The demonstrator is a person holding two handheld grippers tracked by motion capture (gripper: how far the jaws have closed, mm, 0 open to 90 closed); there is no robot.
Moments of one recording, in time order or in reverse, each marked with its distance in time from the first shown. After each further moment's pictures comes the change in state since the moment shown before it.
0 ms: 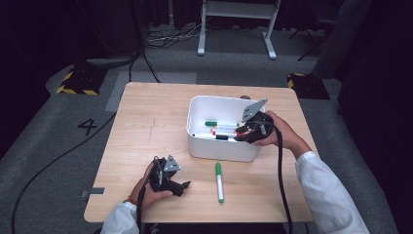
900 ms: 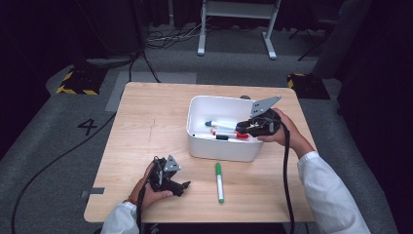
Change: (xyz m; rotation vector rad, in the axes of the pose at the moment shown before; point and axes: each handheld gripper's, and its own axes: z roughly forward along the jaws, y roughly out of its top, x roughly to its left) left arm 0.000 0.000 0.000 0.000 0.000 0.000; right arm -0.001 -0.002 -0.018 -0.141 -0.029 -0.021
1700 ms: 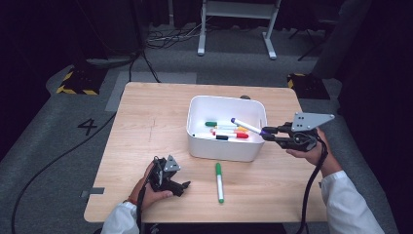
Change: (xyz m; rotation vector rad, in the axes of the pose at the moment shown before) left arm 0.000 0.000 0.000 0.000 0.000 0.000; right arm 0.041 -0.044 -0.085 -0.270 -0.129 0.004
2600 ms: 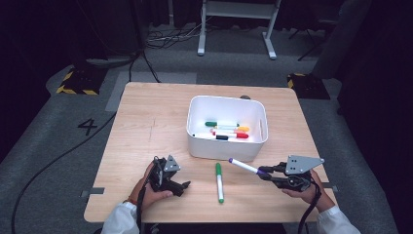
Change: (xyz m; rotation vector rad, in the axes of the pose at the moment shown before) left arm 0.000 0.000 0.000 -0.001 0.001 0.000; right arm 0.079 -0.080 0.009 0.014 0.079 0.073
